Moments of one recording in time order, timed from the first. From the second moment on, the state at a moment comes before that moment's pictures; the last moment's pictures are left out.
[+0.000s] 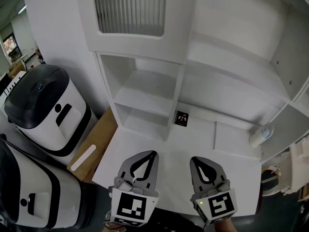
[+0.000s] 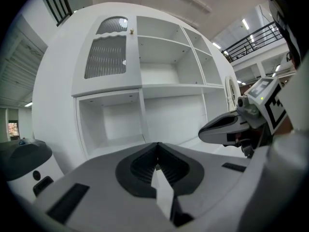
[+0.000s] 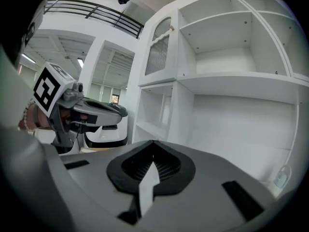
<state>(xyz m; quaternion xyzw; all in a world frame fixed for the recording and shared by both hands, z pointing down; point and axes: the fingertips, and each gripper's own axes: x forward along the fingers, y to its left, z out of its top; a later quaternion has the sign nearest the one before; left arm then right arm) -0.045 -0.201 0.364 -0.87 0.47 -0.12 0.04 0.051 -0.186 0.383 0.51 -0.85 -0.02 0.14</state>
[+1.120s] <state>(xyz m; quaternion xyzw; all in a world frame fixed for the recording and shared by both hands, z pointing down) -0.030 -0.243 0.293 -0.87 0.46 -0.10 0.12 0.069 -0.232 0.304 0.51 -0.85 -0.12 0.12</state>
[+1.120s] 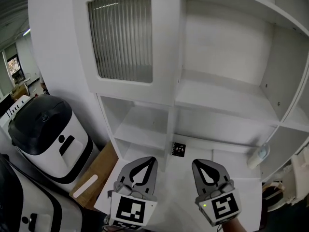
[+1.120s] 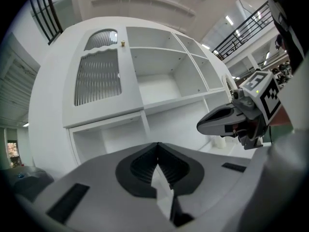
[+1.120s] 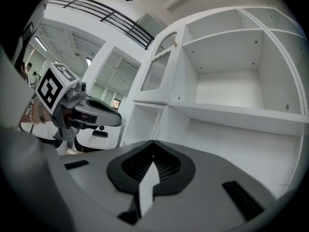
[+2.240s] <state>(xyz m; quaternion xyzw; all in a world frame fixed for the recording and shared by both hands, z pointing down) -0.028 -0.257 0.201 -0.86 0.46 -0.07 0.22 0.061 -0.246 0.215 0.49 -0.85 -0.19 0.09</state>
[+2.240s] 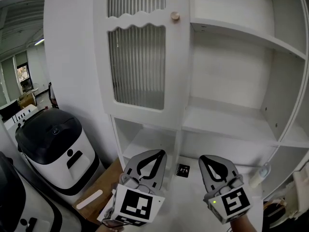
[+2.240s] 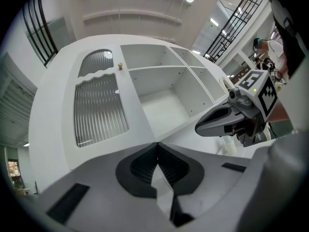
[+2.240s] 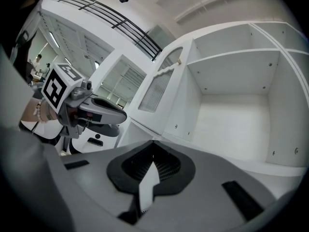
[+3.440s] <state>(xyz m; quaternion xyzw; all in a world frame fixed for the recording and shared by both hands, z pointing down) -0.023 -0.271 0.103 -0.85 0.45 -0.02 0.28 0.062 -0.254 0.177 0.47 -0.86 -0.18 0.08</state>
